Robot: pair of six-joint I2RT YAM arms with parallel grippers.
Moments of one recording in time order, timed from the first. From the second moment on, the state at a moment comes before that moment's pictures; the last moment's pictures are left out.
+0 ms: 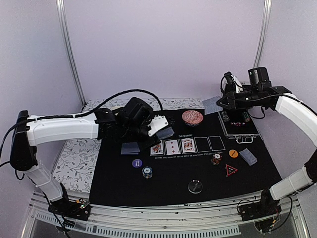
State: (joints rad) left arm -0.99 1.63 1.29 -0.44 -0.17 0.34; right arm 0.26 1.36 1.30 -0.56 -0.53 0.10
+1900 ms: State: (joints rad) left arm -0.99 1.63 1.28 -0.48 -0.16 0.33; right arm 0.55 1.99 1.53 -0.91 0.02 -1.11
